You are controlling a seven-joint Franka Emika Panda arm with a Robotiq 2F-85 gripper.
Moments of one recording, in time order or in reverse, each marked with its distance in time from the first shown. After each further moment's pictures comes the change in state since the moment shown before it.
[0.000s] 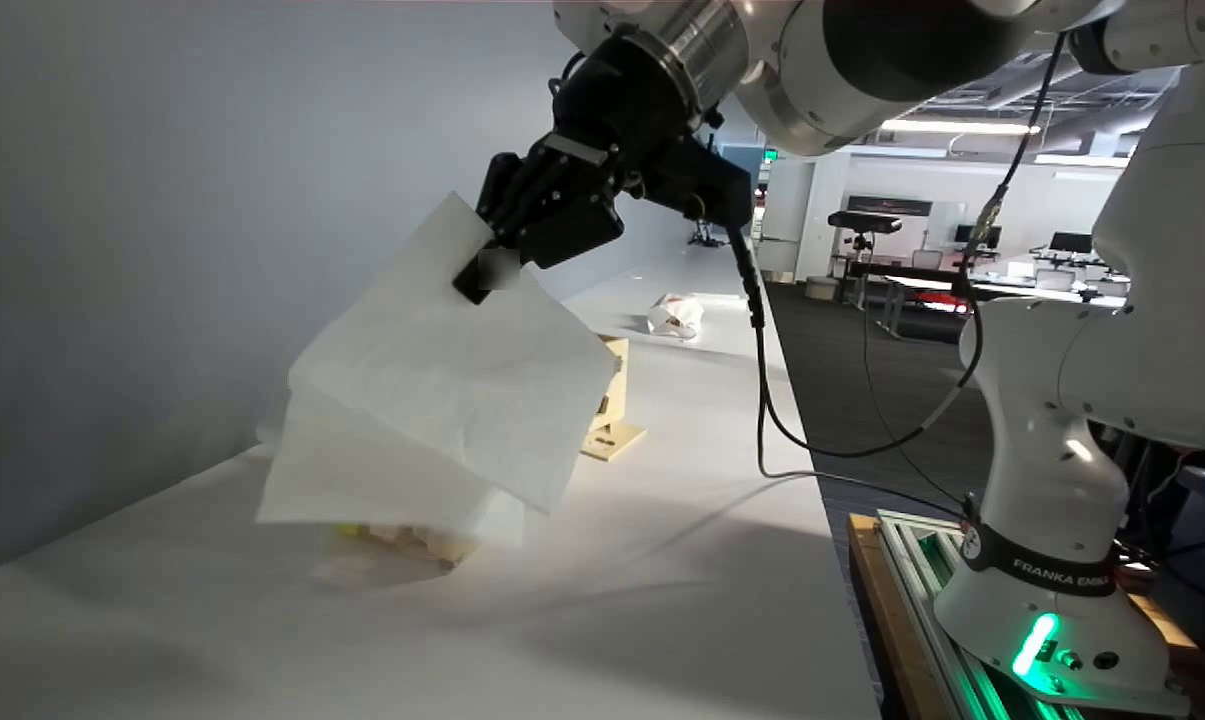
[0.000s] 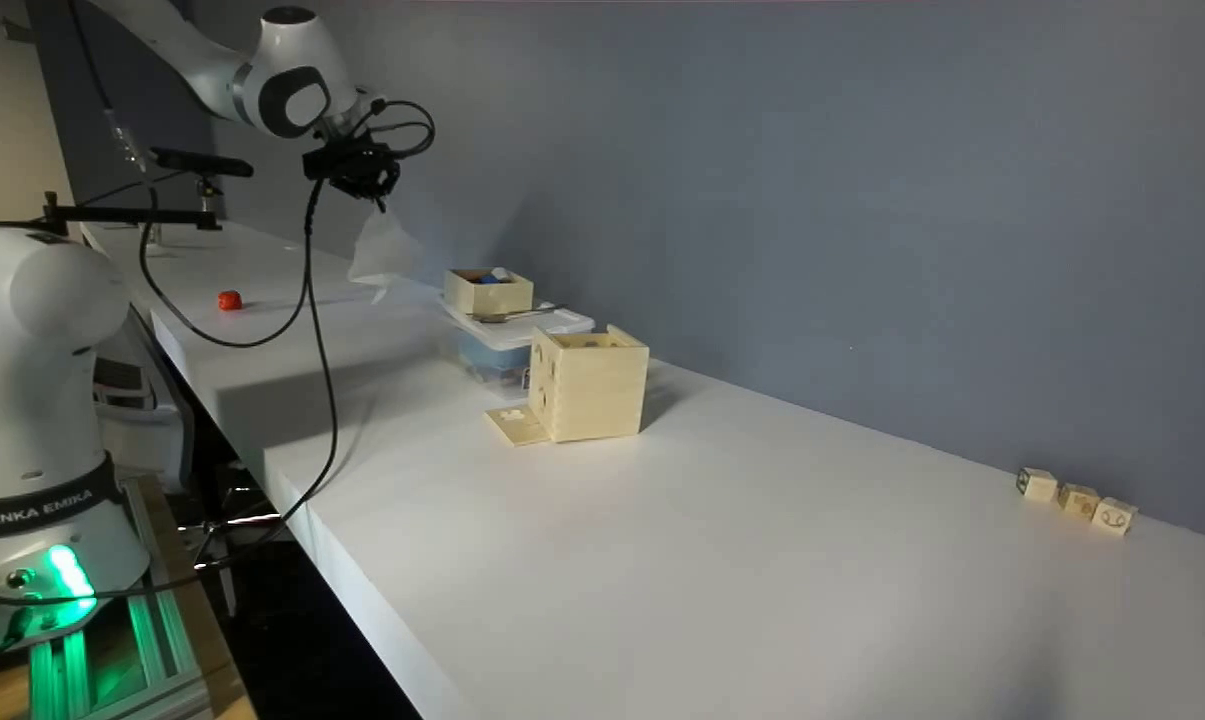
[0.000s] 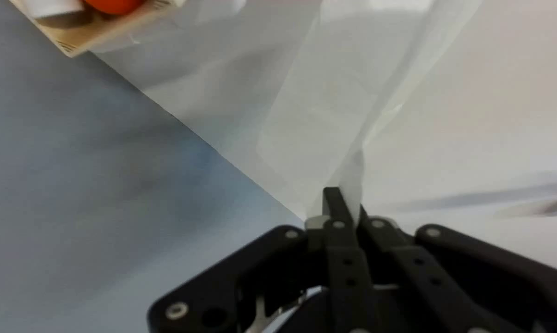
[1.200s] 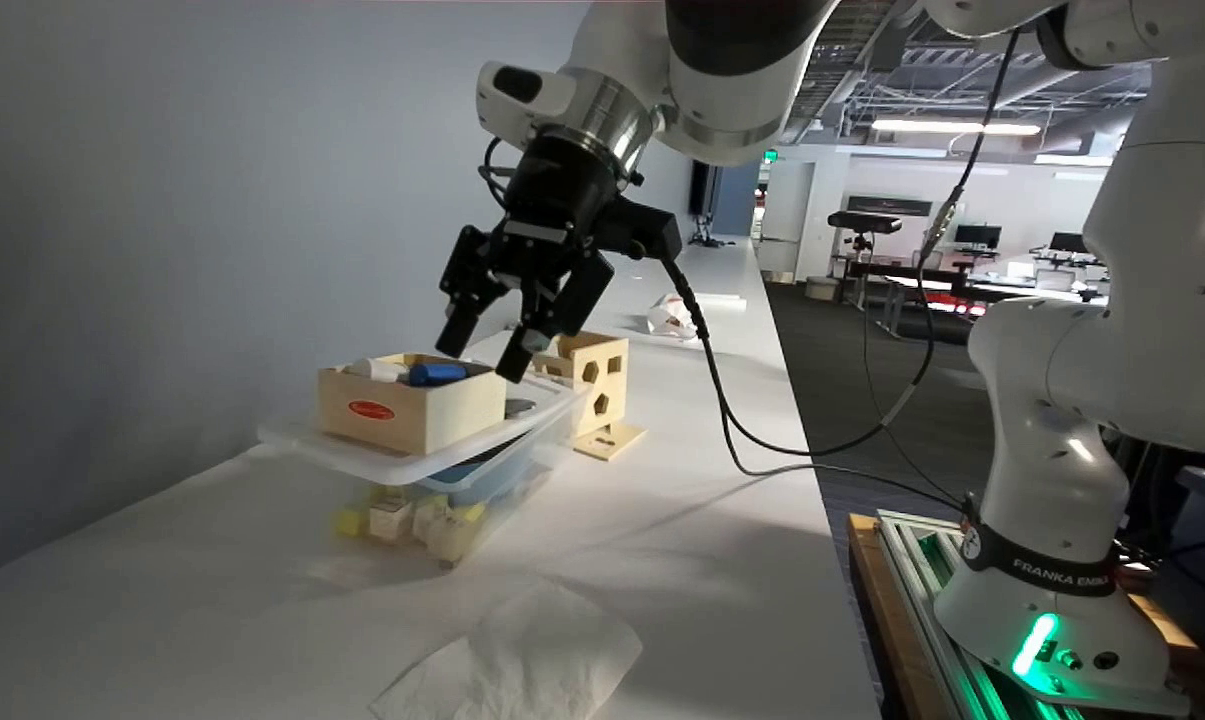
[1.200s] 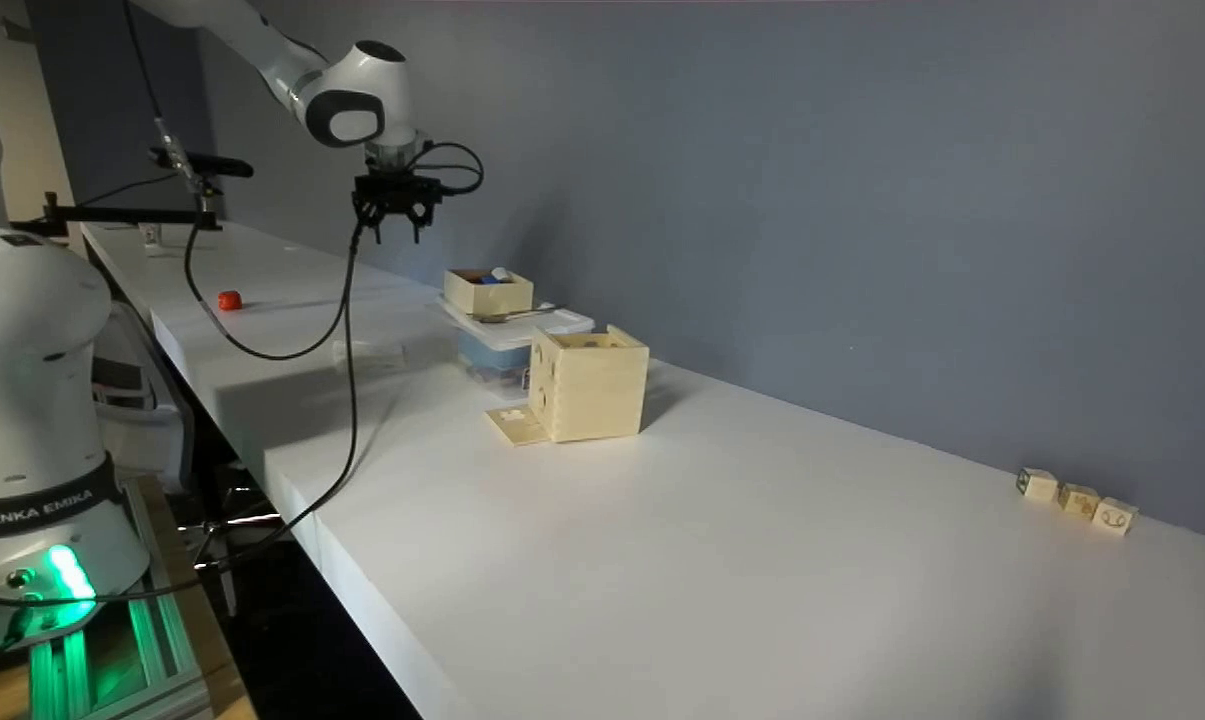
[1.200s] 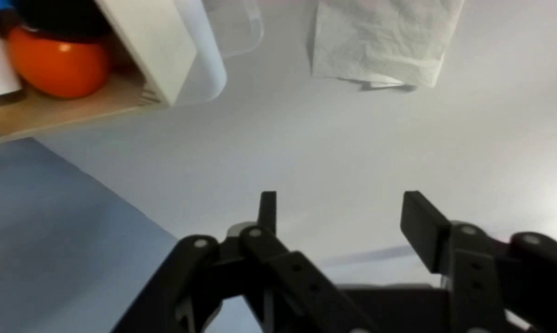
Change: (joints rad) arm -0.224 0.148 0.069 0.144 0.300 -0.324 -0.447
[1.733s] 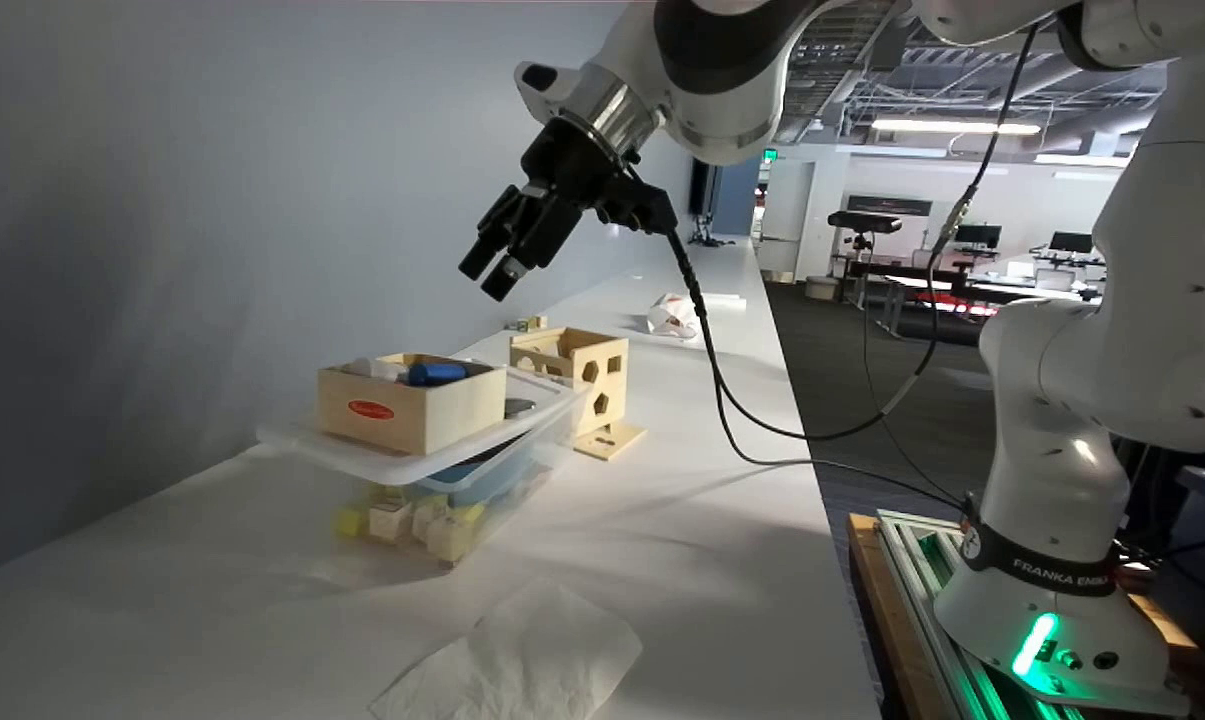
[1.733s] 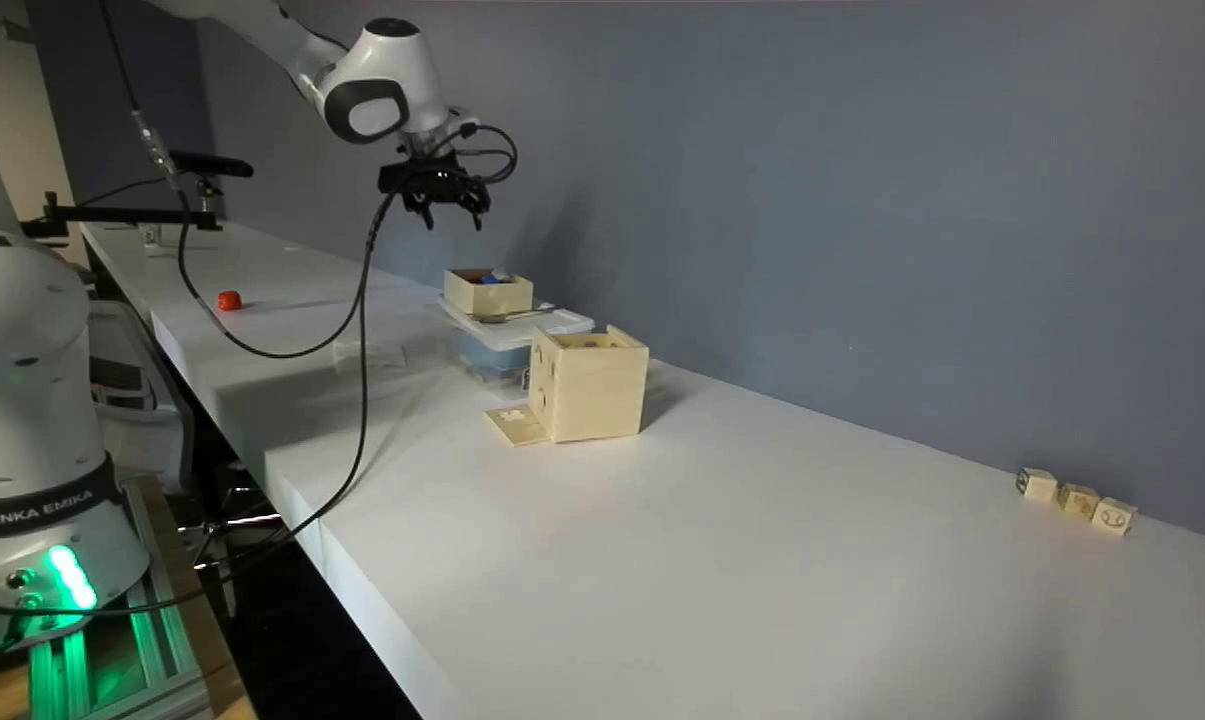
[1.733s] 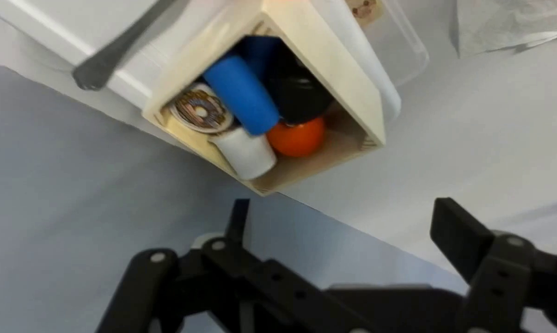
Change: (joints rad) arm -0.178 -0.044 0.005 -0.039 -0.046 0.163 0.266
